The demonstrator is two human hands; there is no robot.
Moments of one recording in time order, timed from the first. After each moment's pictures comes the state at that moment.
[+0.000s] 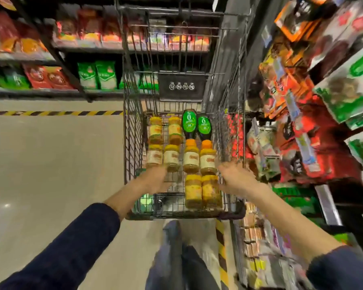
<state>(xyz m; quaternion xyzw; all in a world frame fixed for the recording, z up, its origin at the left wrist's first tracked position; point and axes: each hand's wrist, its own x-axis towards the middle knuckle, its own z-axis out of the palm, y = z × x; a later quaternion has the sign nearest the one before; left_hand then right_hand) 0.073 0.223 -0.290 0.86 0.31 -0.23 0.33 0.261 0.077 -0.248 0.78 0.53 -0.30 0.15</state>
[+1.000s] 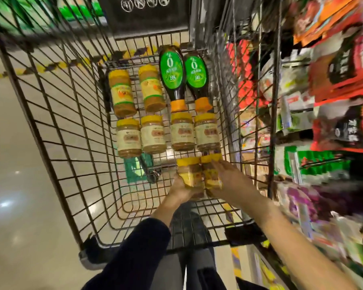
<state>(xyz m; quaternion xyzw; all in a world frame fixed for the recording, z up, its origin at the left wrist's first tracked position) 0.157 0.156 -0.499 0.51 0.54 -0.24 0.63 0.286 0.087 -0.405 0.78 0.39 -0.48 0.06</state>
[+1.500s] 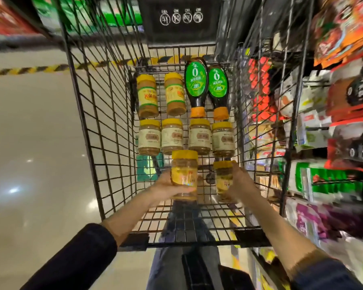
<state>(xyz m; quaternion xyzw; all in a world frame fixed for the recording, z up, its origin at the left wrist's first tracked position) 0.107 0.224 -0.430 0.47 0.47 -0.22 0.71 0.278 0.090 -0.456 0.85 0.23 -0.48 0.02</state>
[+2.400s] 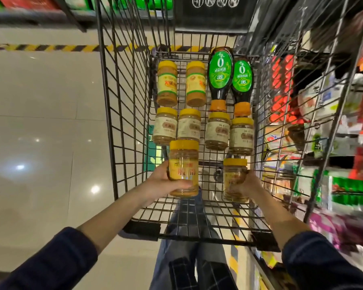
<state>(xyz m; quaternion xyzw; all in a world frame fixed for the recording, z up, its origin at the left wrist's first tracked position) 0.064 0.235 -0.412 0.45 0.52 -0.15 0.71 0.270 0.088 -0.505 0.84 0.08 -0.53 -0.05</state>
